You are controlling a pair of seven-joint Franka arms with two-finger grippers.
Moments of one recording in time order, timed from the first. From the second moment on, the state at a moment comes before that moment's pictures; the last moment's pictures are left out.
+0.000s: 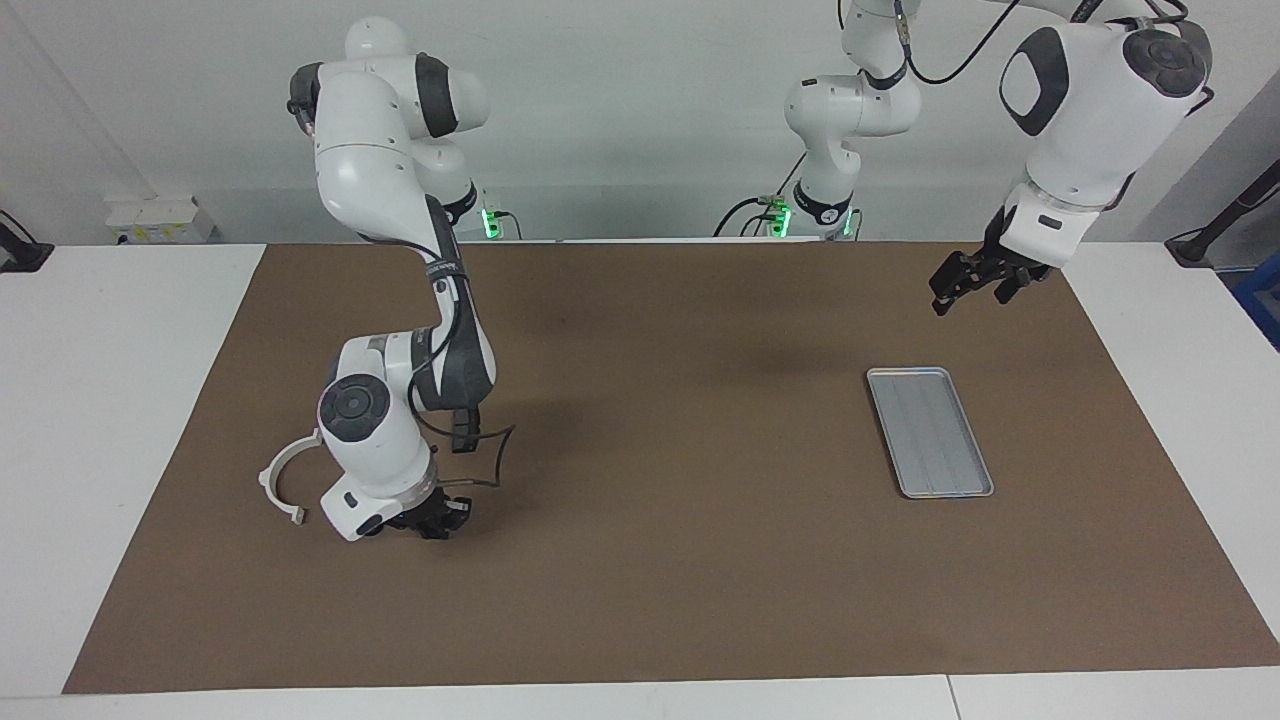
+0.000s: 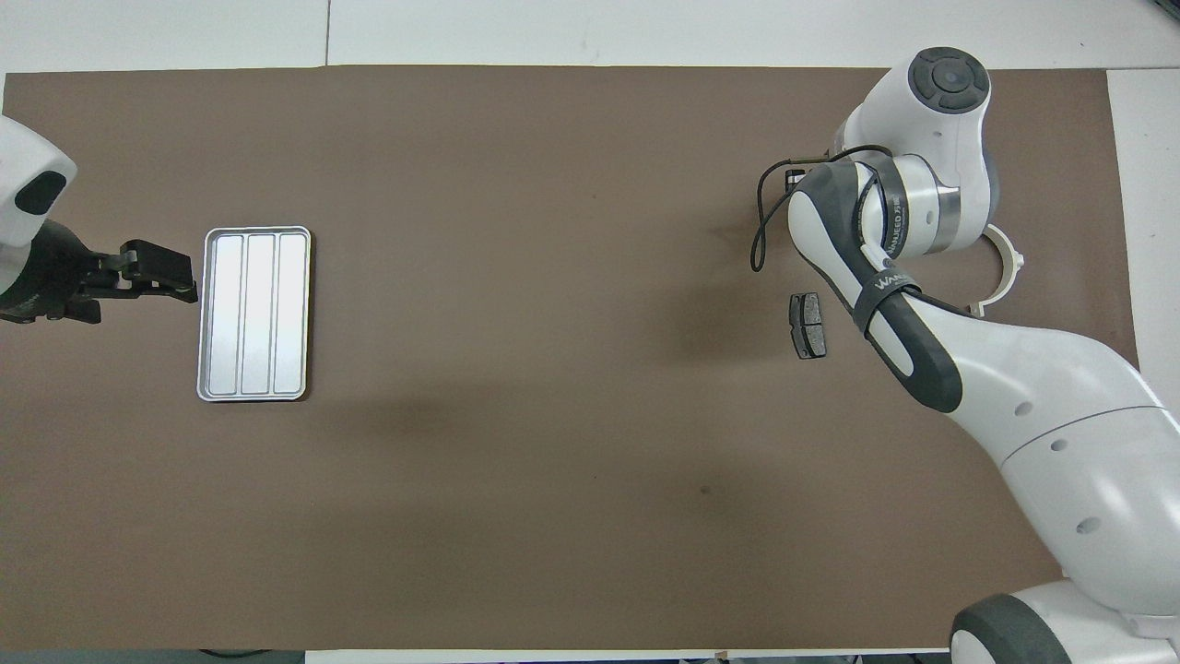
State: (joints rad) left arm -0.08 -0.01 0.02 -1.72 -0.02 1.67 -0.19; right arm 0.13 0.71 -0.04 -1.36 -0.02 2.06 0.17
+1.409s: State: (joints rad) left arm -0.08 -0.01 0.02 -1.72 -0.02 1.67 -0.19; right arm 0.69 0.50 0.00 -1.28 0.07 1.85 1.19
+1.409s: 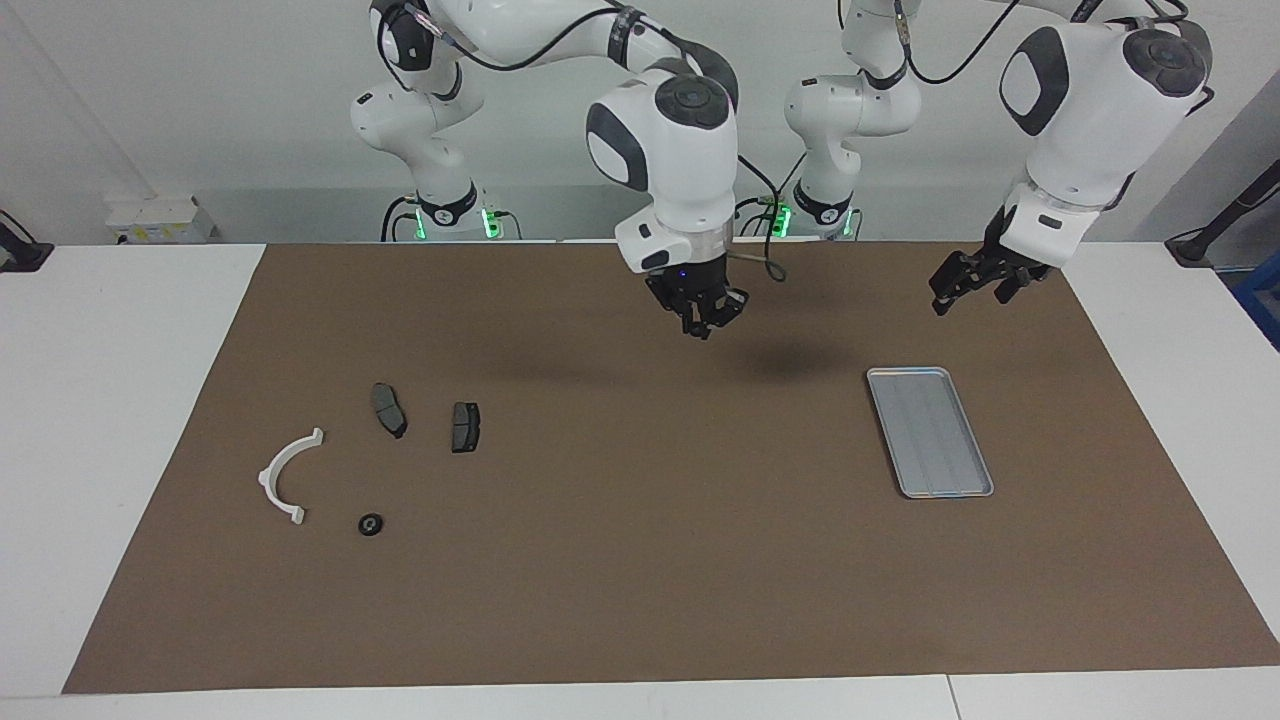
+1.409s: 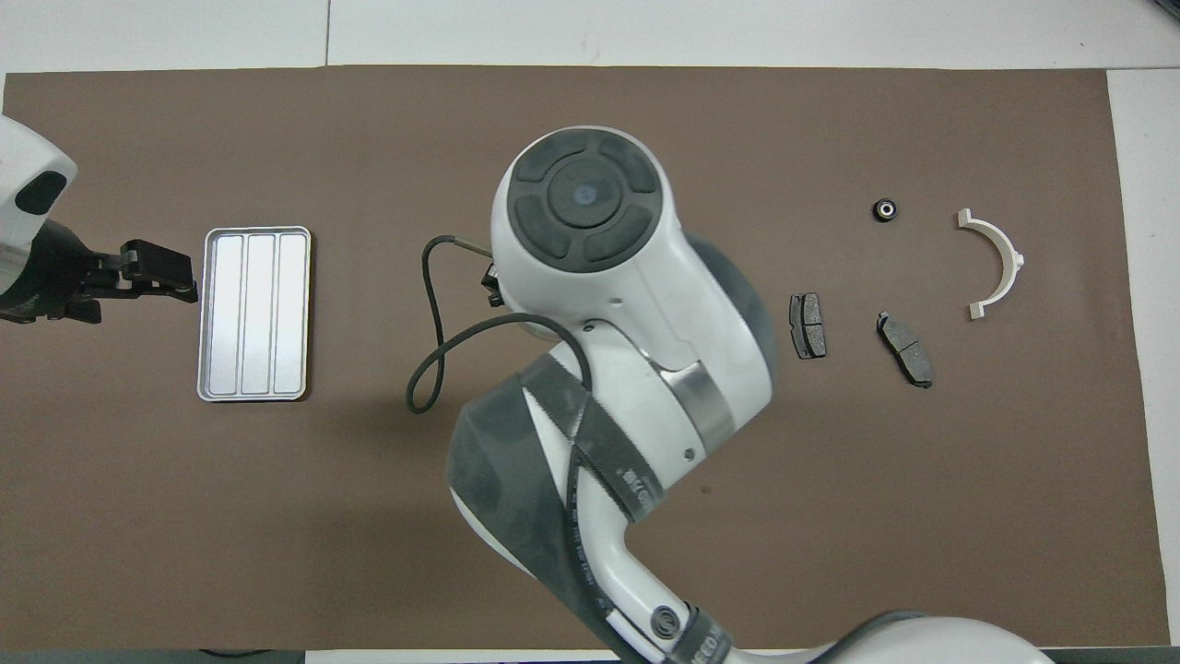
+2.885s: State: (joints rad) left arm -0.08 -0.01 0.02 -1.72 -0.02 1.67 -0.19; right arm 0.74 0.76 -0.01 -1.33 -0.01 2.18 1.30
